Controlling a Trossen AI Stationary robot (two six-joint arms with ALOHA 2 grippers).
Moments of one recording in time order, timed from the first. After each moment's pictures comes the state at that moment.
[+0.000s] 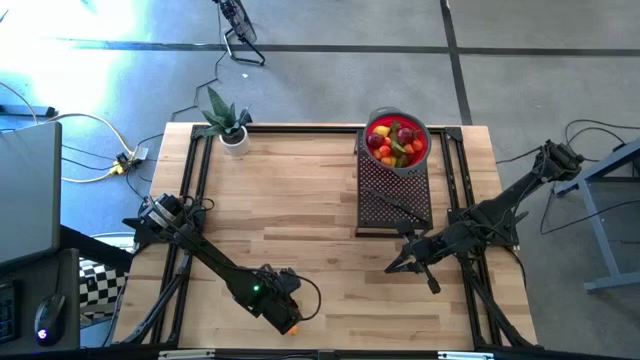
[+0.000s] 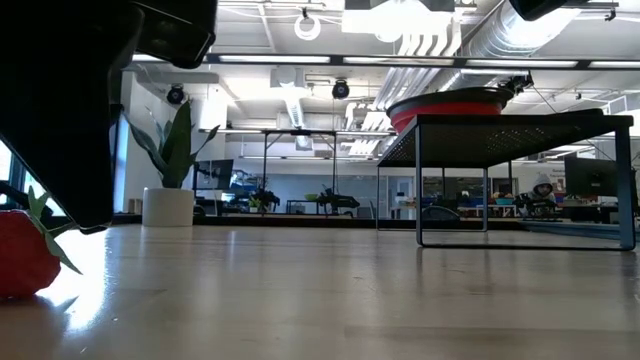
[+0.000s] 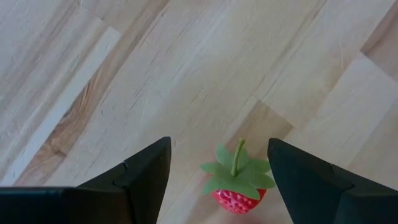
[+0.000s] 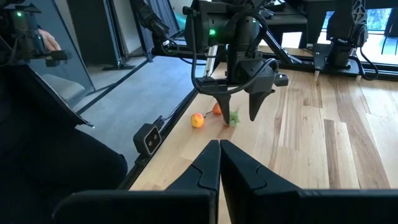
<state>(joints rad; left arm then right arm) -0.66 1.93 1.36 -0.70 -0.28 -1.28 0.60 0.99 0.61 0.09 0.17 0.15</state>
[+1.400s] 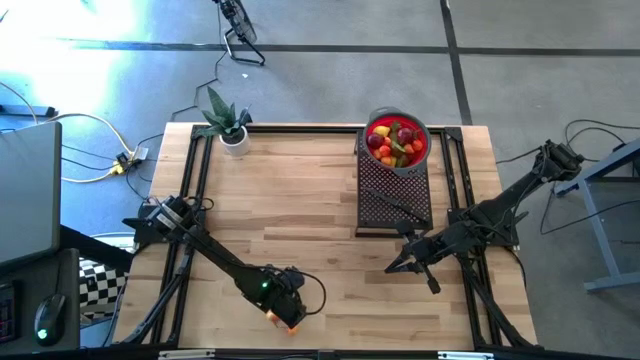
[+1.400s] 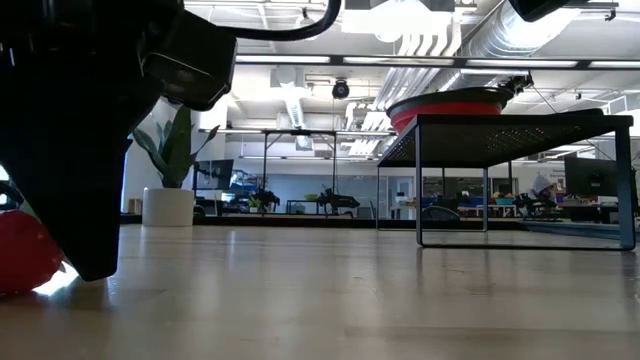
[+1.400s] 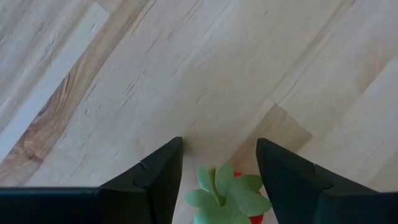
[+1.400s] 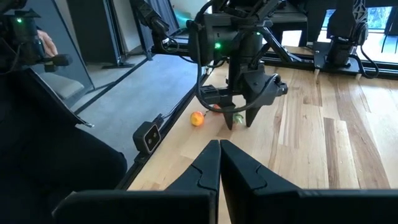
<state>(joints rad) -0.61 1.98 1.36 -0.66 -0.18 -1.29 0.60 0.99 0.61 0.09 0.17 0.15</state>
